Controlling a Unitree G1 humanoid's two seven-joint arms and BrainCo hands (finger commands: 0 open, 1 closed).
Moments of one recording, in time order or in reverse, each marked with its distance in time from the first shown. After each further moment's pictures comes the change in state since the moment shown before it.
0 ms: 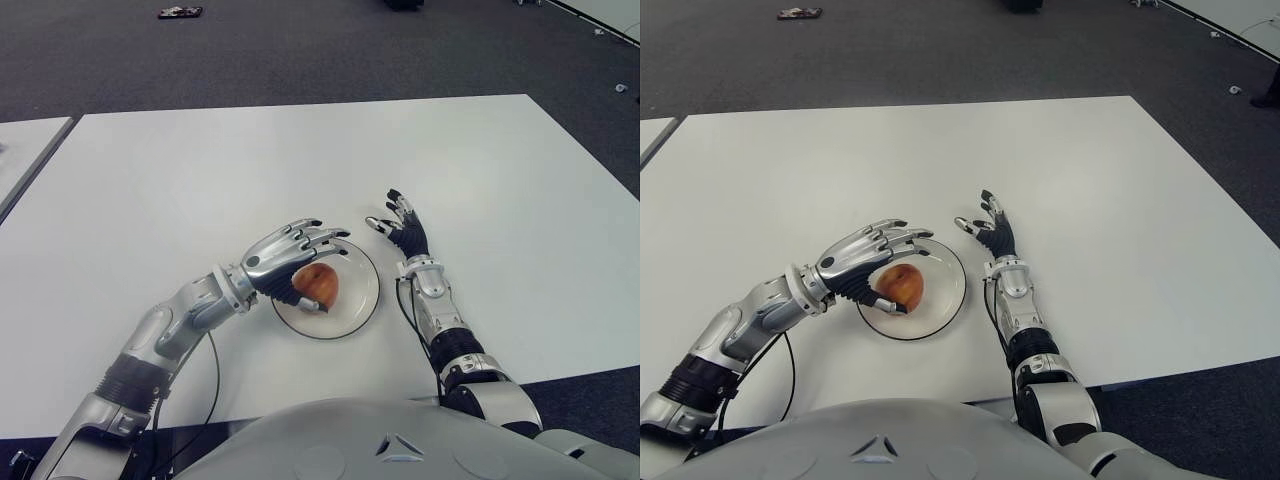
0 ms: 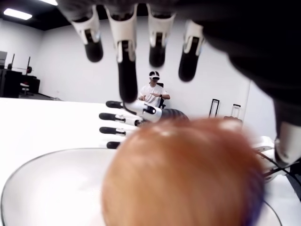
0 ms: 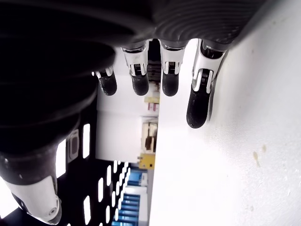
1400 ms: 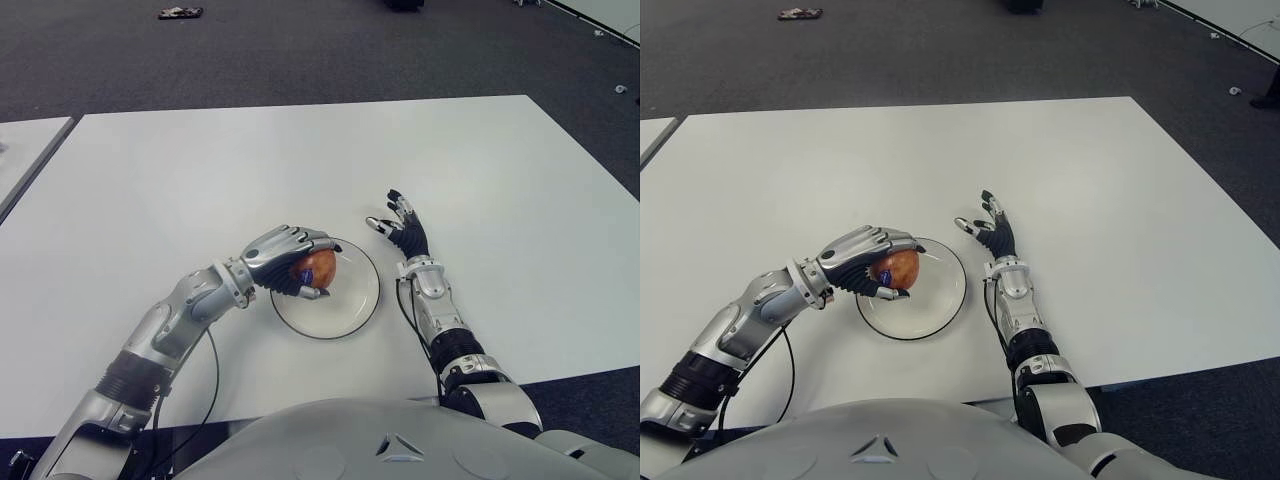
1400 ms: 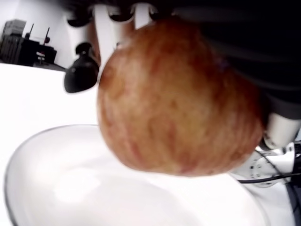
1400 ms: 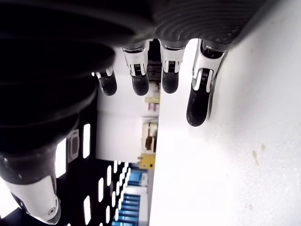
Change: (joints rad) left arm -0.001 0.002 -0.012 -0.043 -0.188 0.144 -0.217; right arm 0.003 0.000 0.001 -0.003 -0.001 0.000 -0.003
